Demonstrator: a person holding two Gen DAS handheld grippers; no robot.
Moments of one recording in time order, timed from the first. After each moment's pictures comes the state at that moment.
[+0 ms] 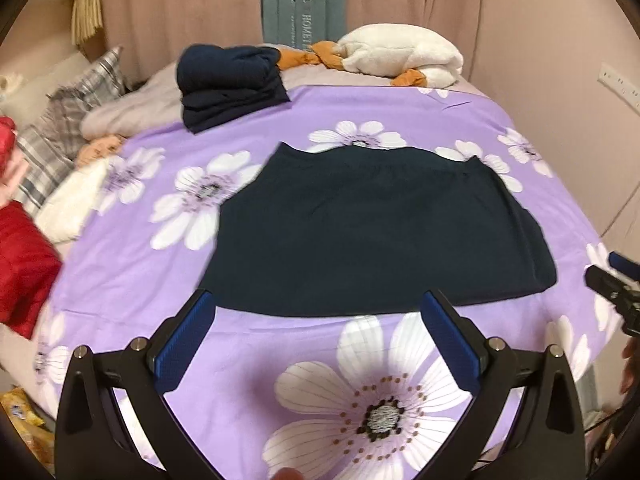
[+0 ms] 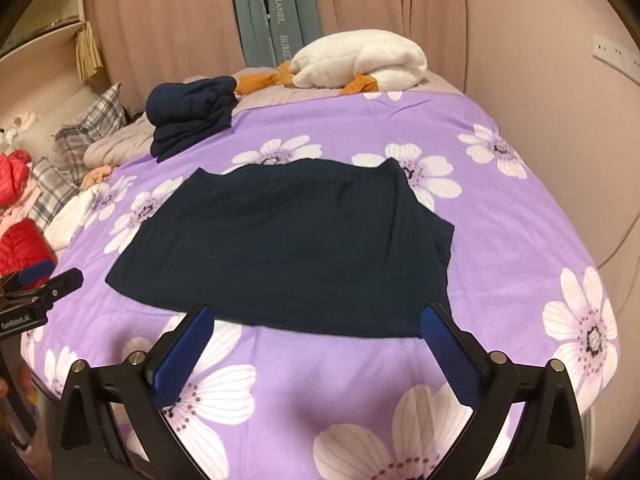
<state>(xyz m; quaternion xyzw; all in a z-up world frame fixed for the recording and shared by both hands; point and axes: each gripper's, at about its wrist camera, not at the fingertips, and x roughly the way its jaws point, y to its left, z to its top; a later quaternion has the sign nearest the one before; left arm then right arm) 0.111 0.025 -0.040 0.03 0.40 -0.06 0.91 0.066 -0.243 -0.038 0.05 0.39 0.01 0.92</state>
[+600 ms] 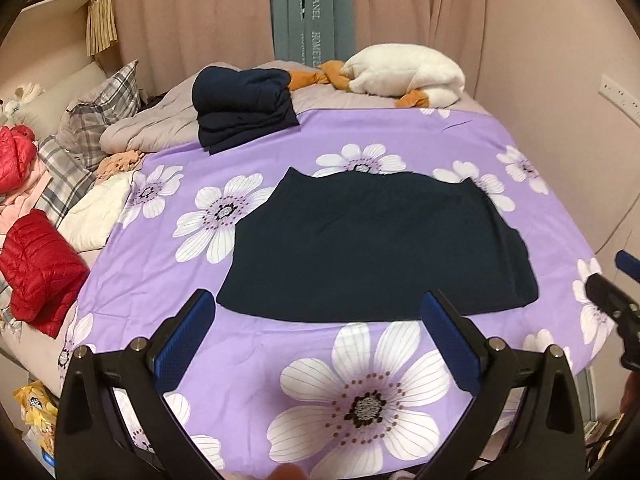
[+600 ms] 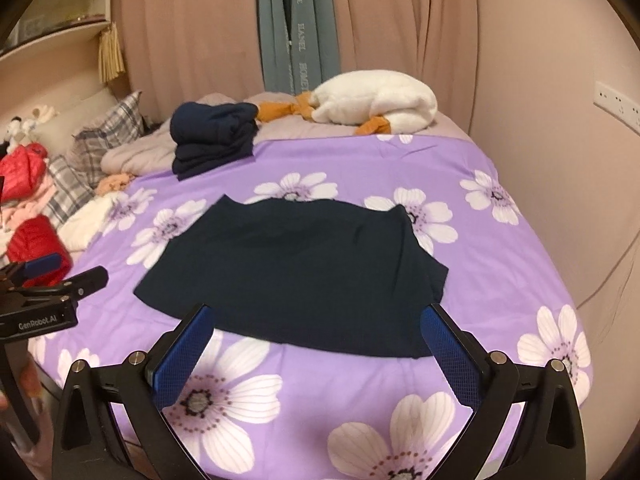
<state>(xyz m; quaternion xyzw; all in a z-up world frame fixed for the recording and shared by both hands) 0.087 0.016 0.013 0.03 0.39 -0.04 0.92 0.040 -0.221 0.016 0.02 0.35 0.01 0.94</state>
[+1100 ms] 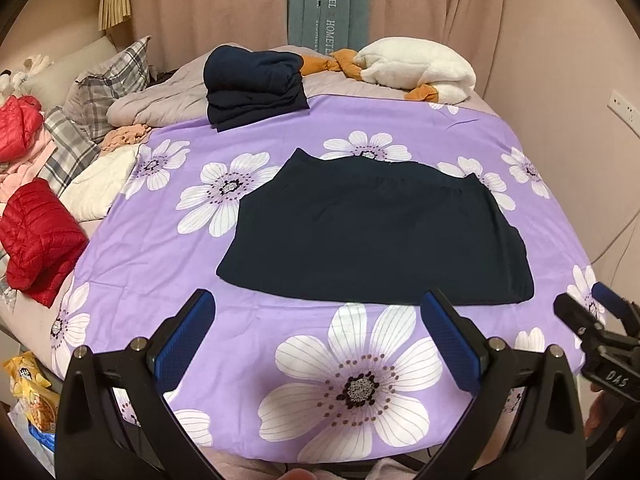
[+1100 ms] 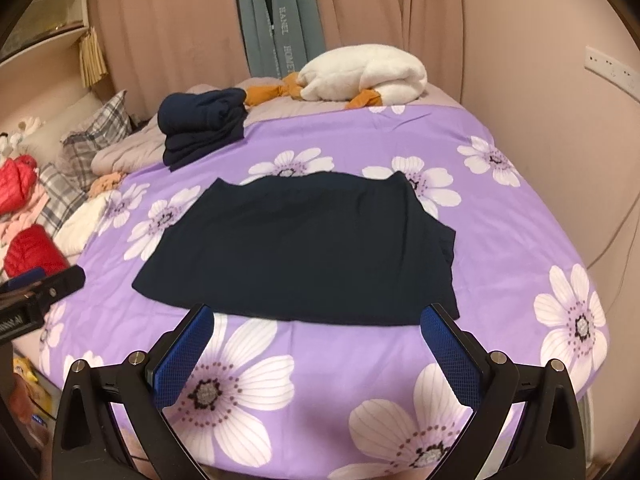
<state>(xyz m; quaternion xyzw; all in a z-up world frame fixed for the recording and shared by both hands) 0.076 0.022 0.005 0.00 0.42 -0.03 0.91 0.037 -0.214 -0.008 0.06 0.37 0.00 0.93</state>
